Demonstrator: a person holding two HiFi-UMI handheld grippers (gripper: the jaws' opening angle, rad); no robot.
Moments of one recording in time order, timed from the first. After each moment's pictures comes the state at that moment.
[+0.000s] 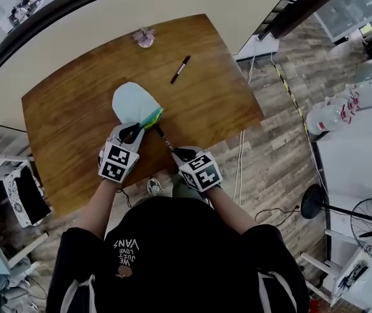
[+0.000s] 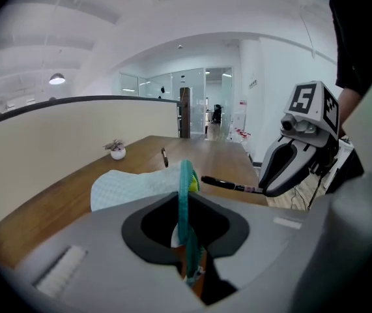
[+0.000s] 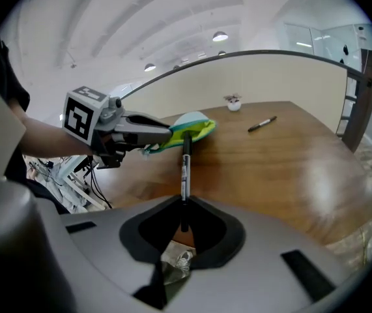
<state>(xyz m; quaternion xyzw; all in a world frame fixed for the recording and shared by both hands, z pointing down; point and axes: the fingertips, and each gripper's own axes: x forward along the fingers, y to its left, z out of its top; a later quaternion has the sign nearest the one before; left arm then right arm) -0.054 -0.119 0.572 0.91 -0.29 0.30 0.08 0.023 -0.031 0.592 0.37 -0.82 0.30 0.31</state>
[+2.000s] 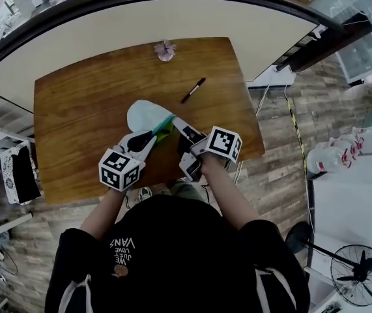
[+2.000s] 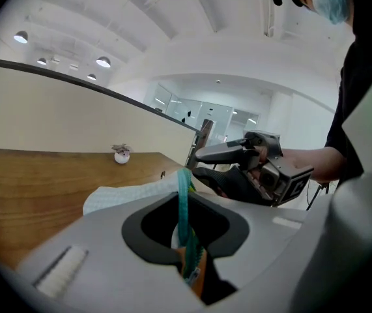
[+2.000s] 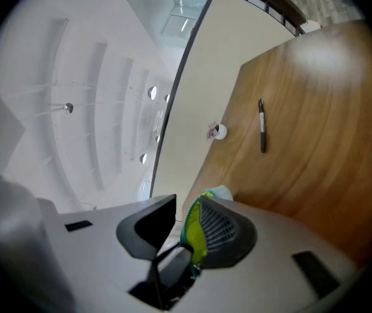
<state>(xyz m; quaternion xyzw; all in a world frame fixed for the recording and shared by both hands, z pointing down) -0.025 -0.135 0.517 0.90 -0.36 0.12 0.23 0.039 -0.183 0.499 0.32 -0.72 0.60 -0.13</state>
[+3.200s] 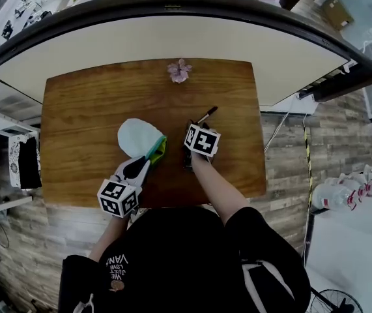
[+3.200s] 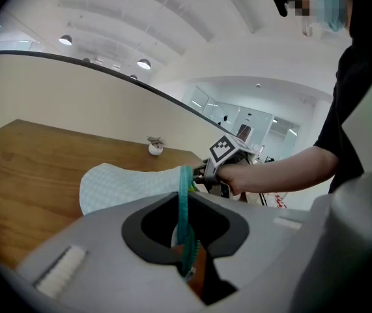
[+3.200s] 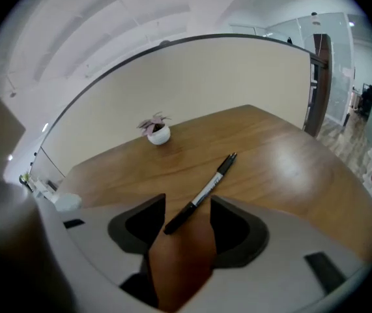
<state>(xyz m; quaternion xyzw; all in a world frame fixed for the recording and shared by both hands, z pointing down) -0.046 -0.153 0.545 0.81 -0.49 0.10 0.30 0.095 -0.320 0.630 0.55 -0.71 0.36 0.24</state>
